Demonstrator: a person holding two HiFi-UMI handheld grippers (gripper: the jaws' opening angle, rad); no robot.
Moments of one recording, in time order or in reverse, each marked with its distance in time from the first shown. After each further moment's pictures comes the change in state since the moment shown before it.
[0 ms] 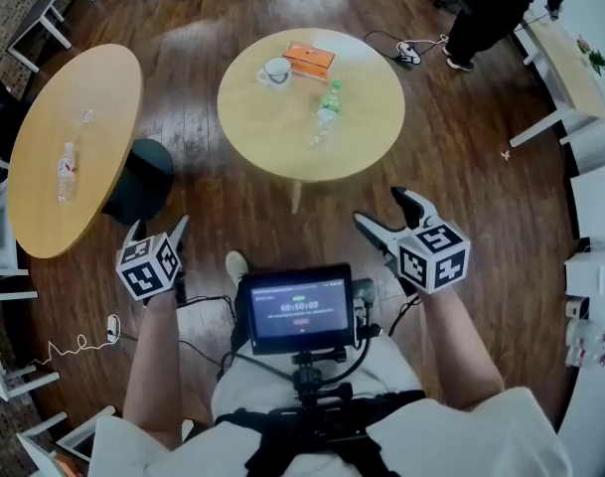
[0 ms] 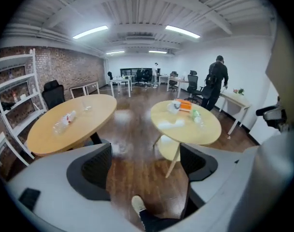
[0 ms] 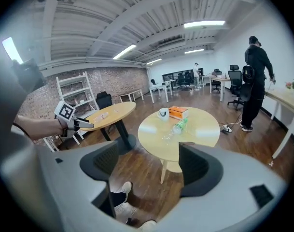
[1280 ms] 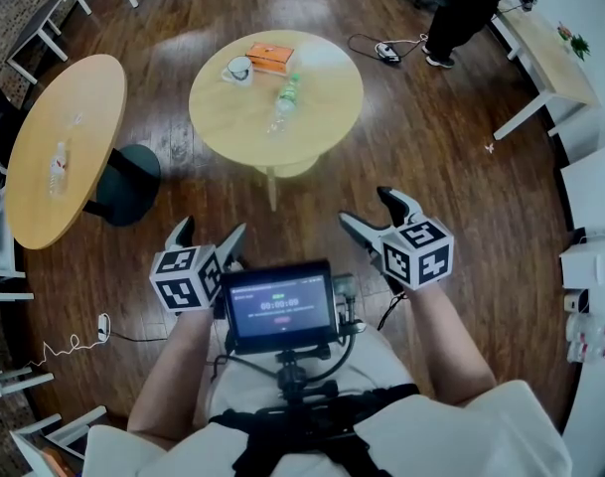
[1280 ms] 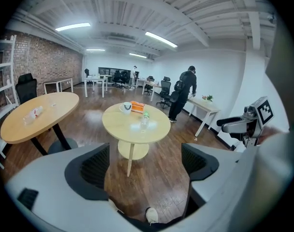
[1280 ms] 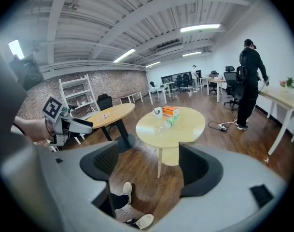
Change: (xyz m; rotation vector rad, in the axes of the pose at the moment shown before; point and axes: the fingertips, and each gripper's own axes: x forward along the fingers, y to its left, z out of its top) left arm -0.072 -0.230 -0.014 -0.007 -0.025 -0.307; right arm -0.074 -0.037 -0.047 0.017 -0.024 0.000
